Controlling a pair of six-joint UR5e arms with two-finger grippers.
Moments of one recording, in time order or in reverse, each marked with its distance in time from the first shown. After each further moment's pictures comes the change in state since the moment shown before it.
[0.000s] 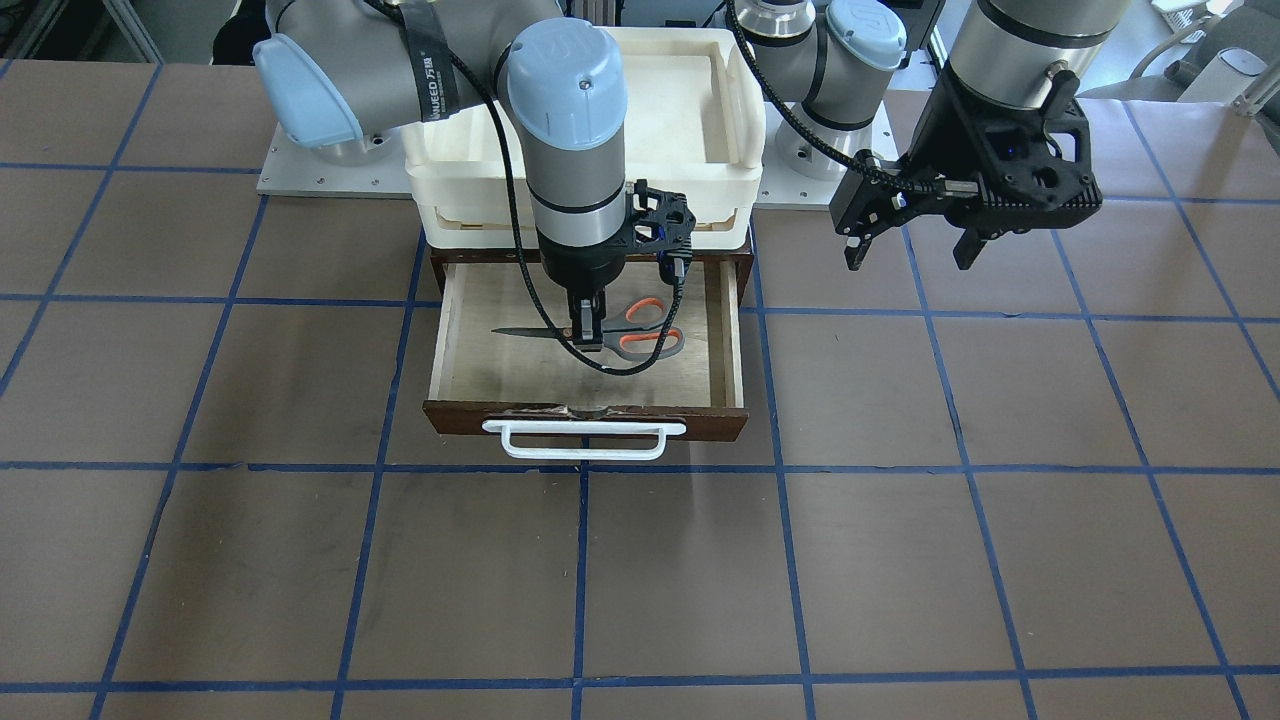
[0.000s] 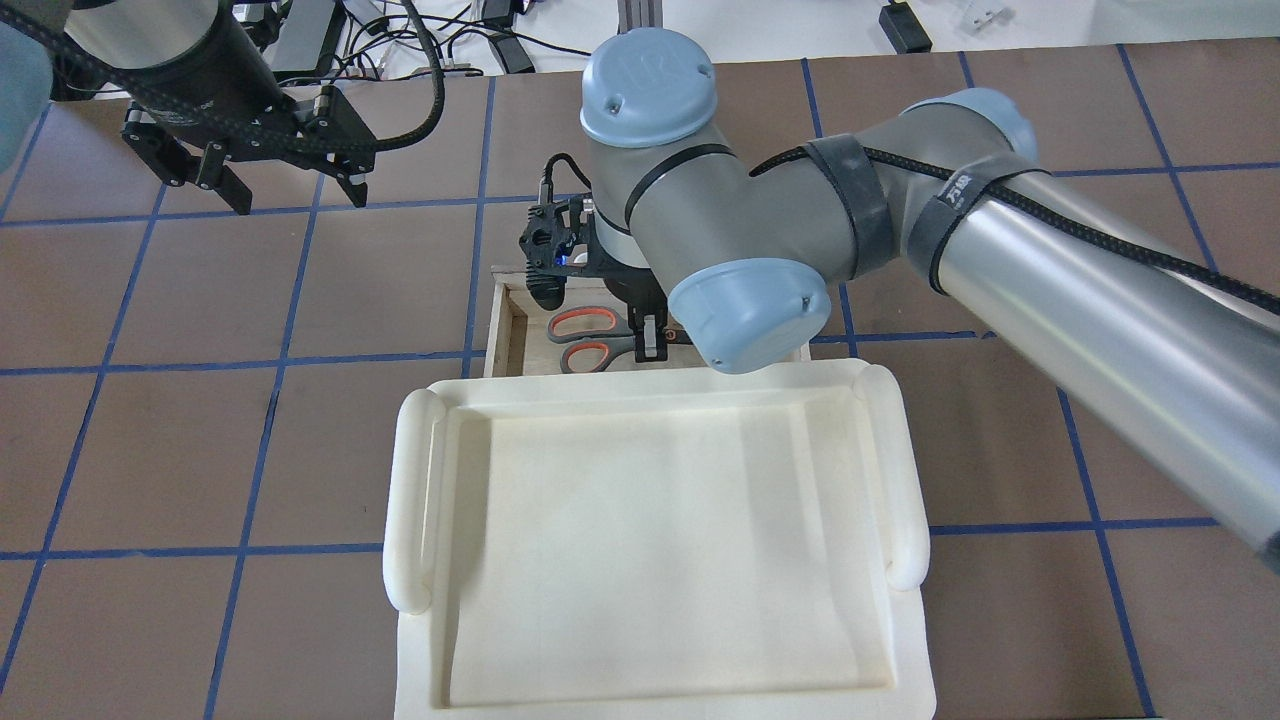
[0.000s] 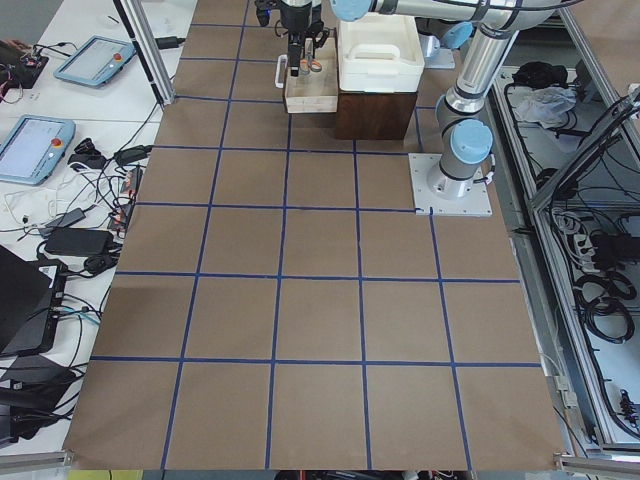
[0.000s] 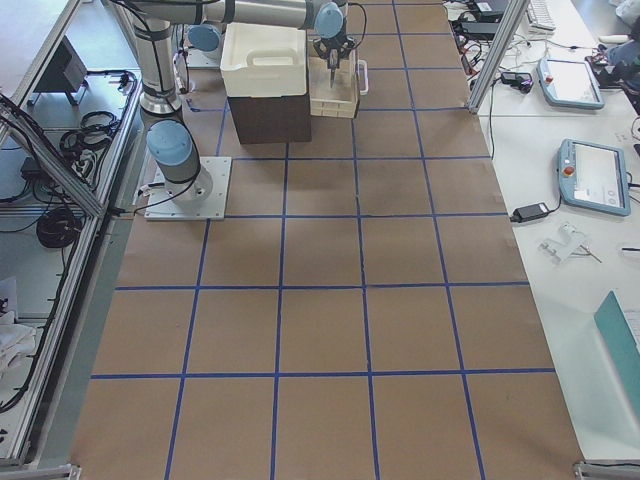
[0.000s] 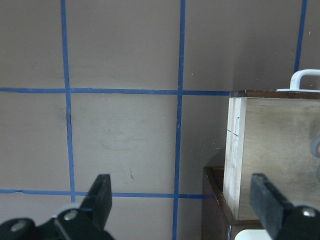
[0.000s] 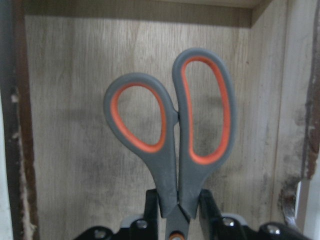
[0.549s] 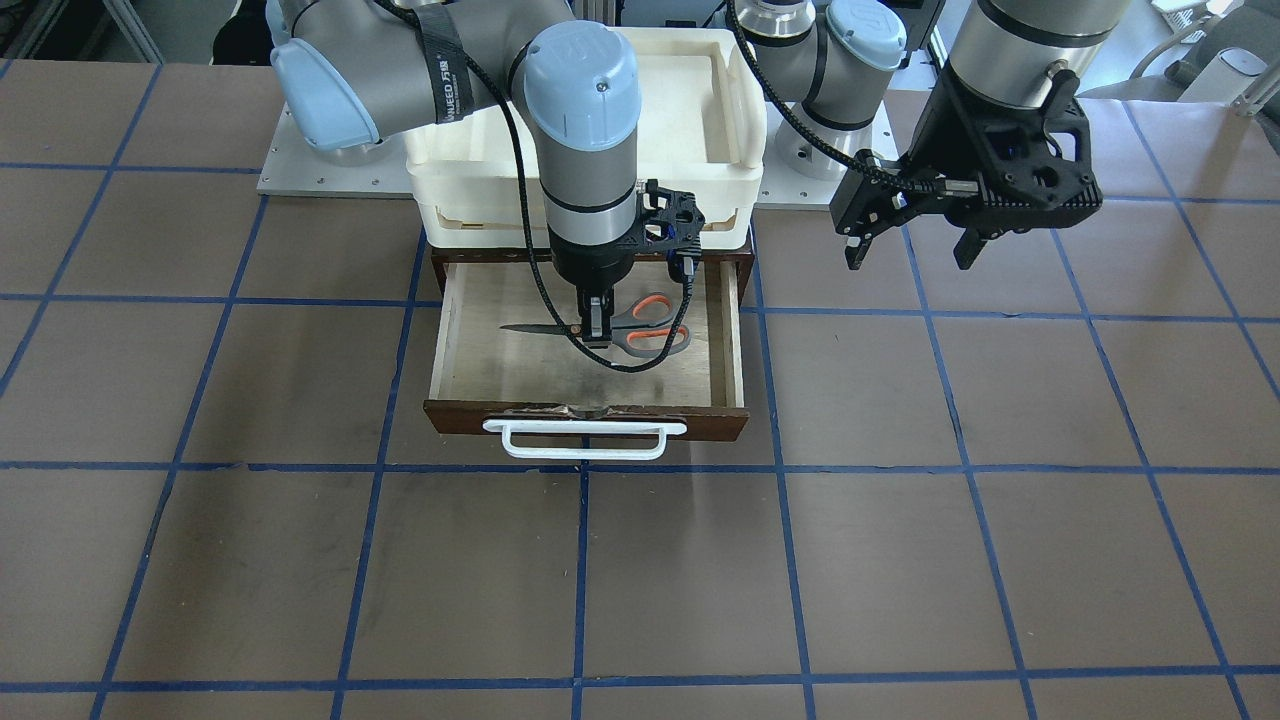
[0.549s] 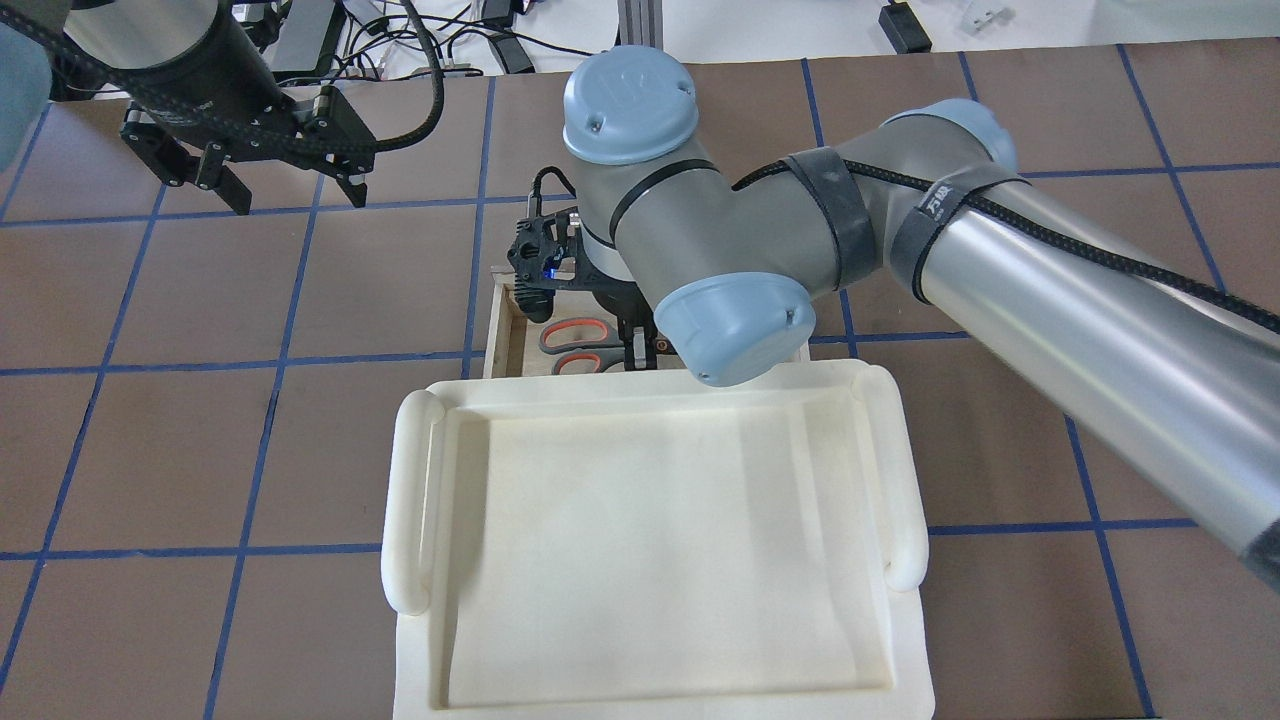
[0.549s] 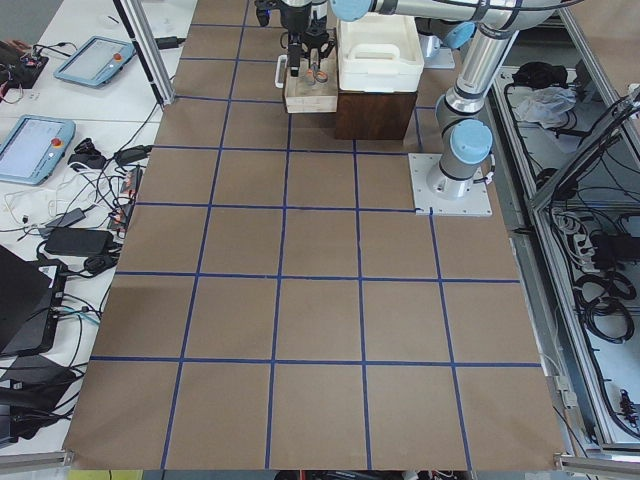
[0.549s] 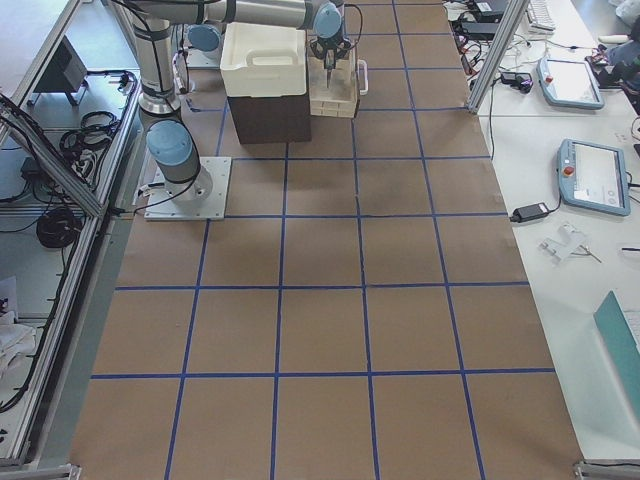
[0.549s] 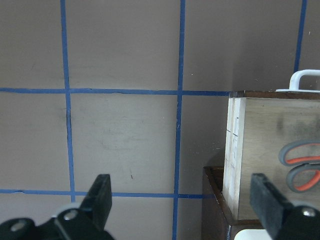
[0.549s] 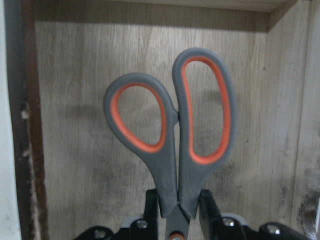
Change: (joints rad) left arm 0.000 0.001 0.000 0.000 0.000 0.000; right arm 0.013 0.007 0.008 0.003 0.002 0.017
